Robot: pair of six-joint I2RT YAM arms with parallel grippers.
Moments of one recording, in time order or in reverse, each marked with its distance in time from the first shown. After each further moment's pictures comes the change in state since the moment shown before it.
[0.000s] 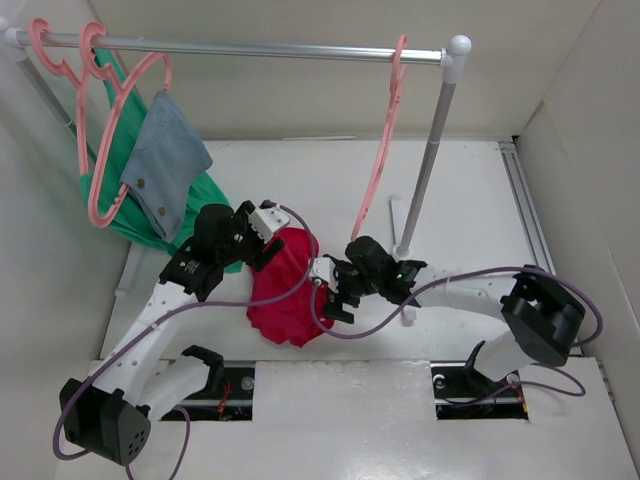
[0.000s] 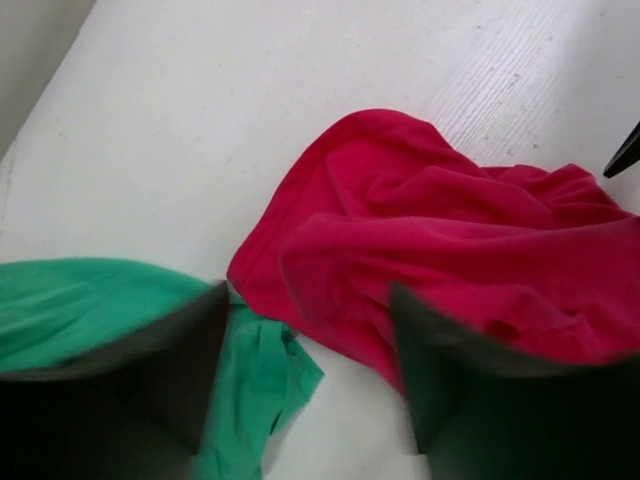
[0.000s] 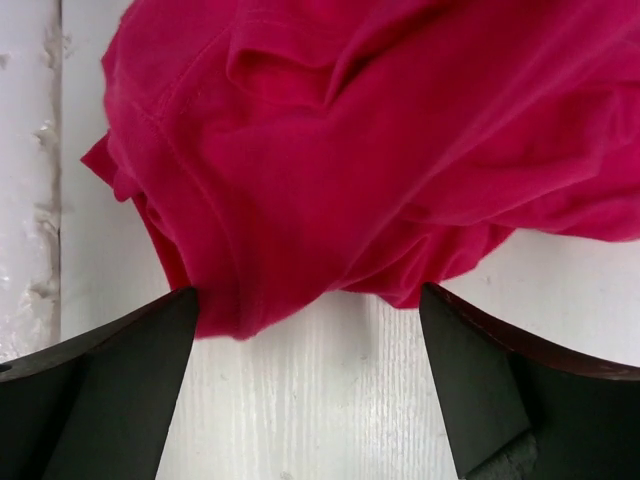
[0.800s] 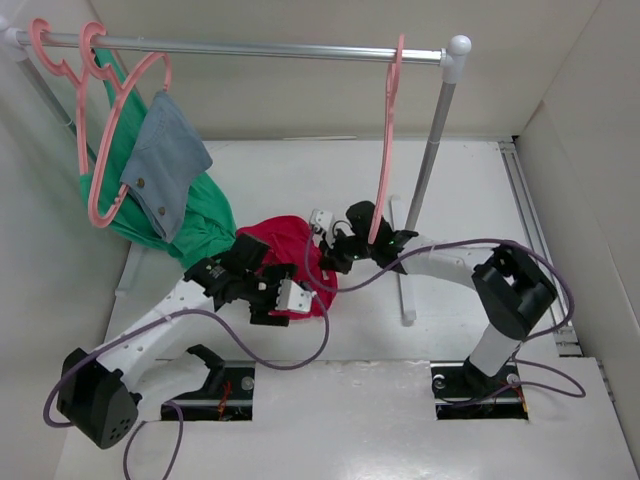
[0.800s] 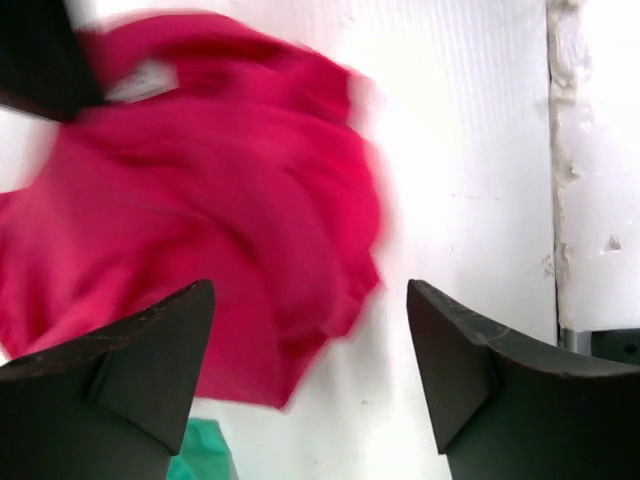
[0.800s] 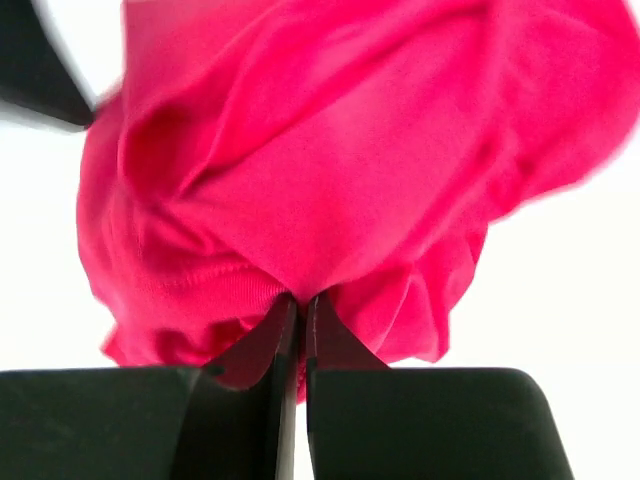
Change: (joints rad) left arm -0.200 0.069 -0.045 -0.435 0.251 0.559; right arm -0.151 0.235 0.211 0.058 -0.089 0.177
